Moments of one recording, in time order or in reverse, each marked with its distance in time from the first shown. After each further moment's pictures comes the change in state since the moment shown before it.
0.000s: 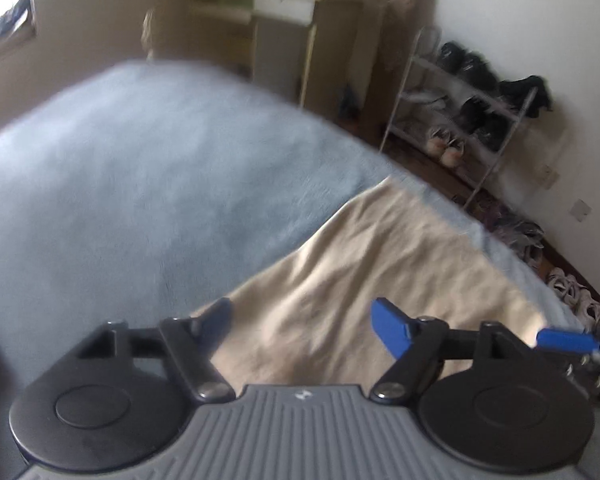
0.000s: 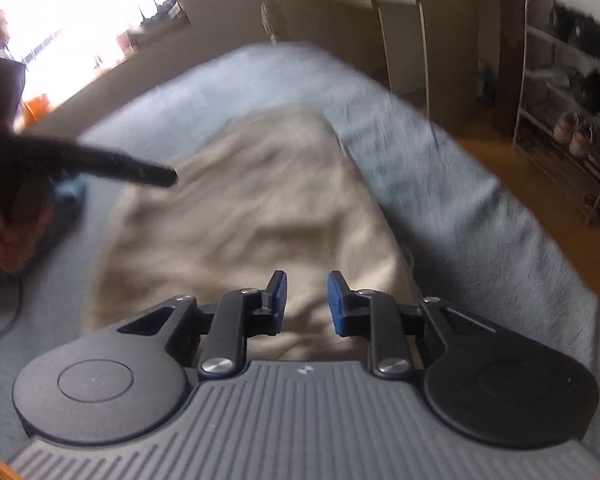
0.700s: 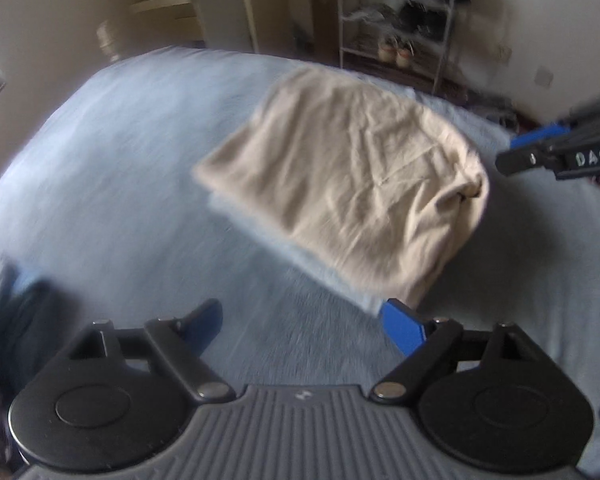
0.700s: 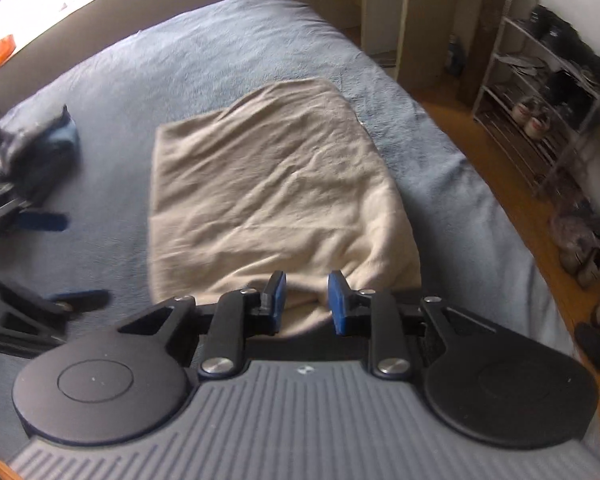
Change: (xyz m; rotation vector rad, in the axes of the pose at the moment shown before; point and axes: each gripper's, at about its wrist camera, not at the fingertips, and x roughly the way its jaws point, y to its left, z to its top) left arm -0.128 -0.031 -0.102 0.242 0.183 0.044; right arm -0.063 0.087 0.008 -0.026 0.226 -0.205
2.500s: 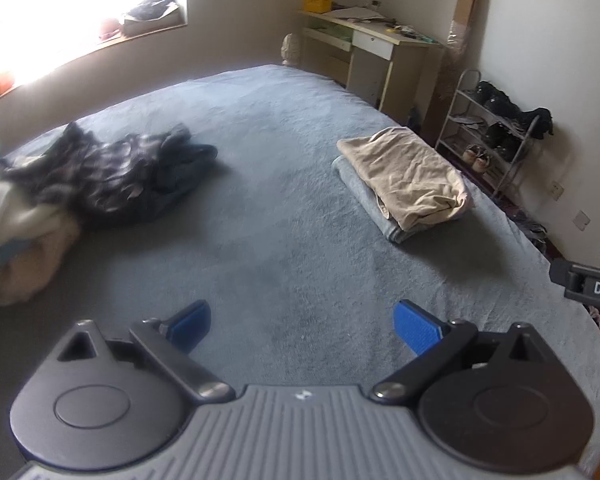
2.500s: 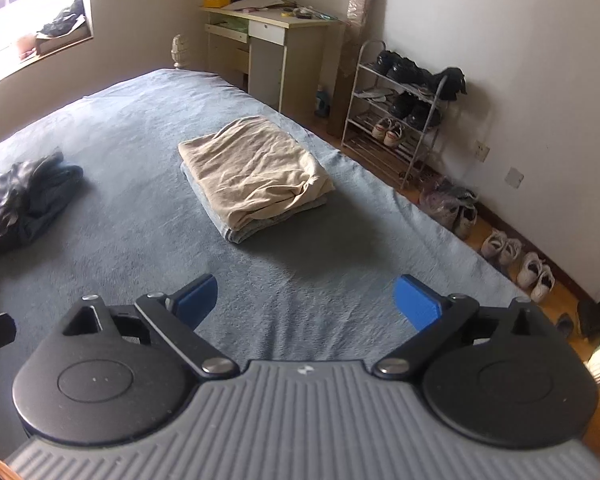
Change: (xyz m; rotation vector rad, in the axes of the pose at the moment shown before) left arm -0.256 -0.036 -0.215 -0.477 -0.164 0.150; right arm -0.240 0.167 -0.184 0.155 -0.221 -0.358
